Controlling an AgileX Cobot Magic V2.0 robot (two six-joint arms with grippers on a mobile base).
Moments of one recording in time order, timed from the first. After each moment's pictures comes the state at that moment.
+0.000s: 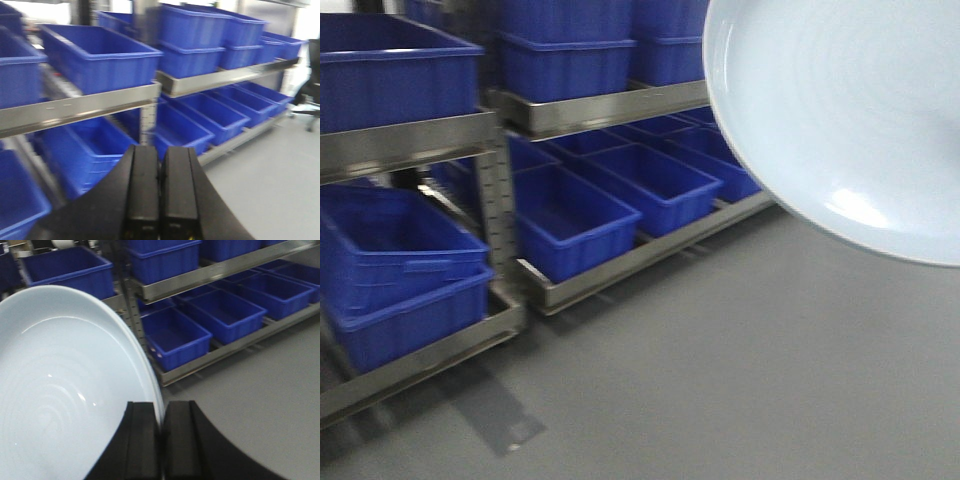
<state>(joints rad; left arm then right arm) 0.00 0.15 -0.16 -0.23 0.07 0.19 0.26 0.47 -0.25 0.16 -0.07 0.06</state>
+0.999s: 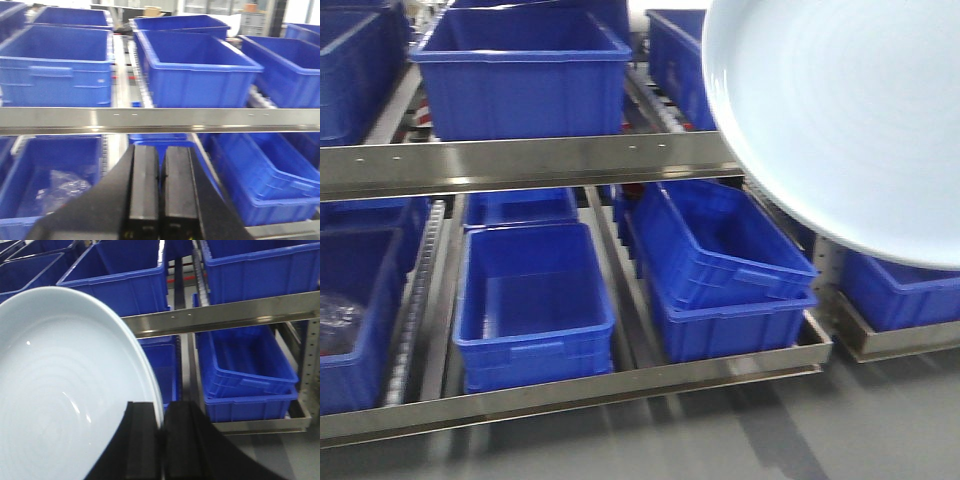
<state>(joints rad) 0.00 0.15 -0.16 -0.23 0.07 0.19 0.26 0.47 -0.25 0.16 -0.07 0.06</state>
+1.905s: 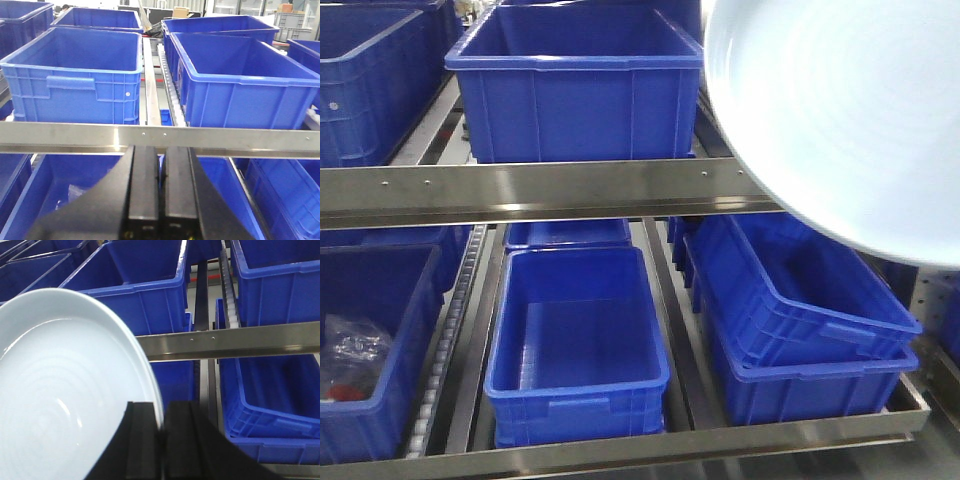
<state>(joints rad) 0.00 0.15 -0.16 -0.23 0.07 0.19 0.26 0.47 -0.25 0.16 -0.07 0.06</state>
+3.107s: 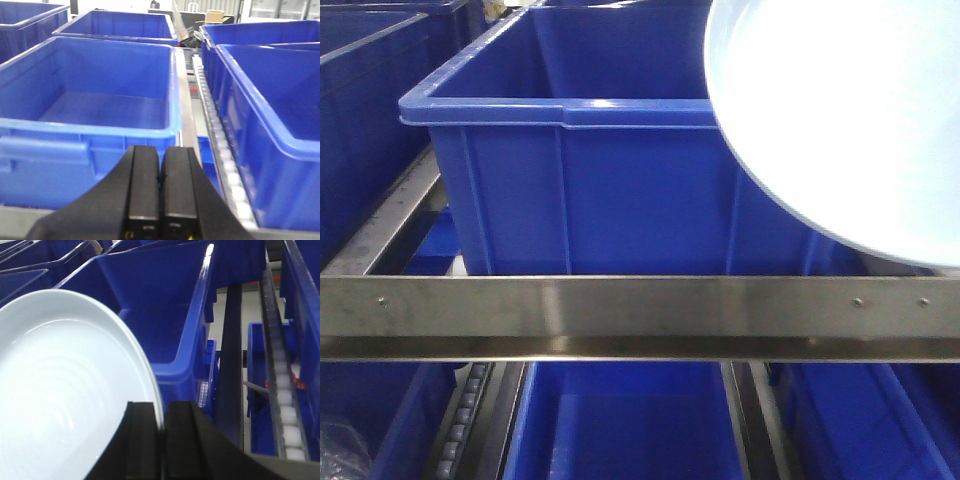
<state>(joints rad) 0.00 0.15 -0.16 -0.23 0.07 0.19 0.26 0.47 -0.25 0.16 -0.07 0.06</state>
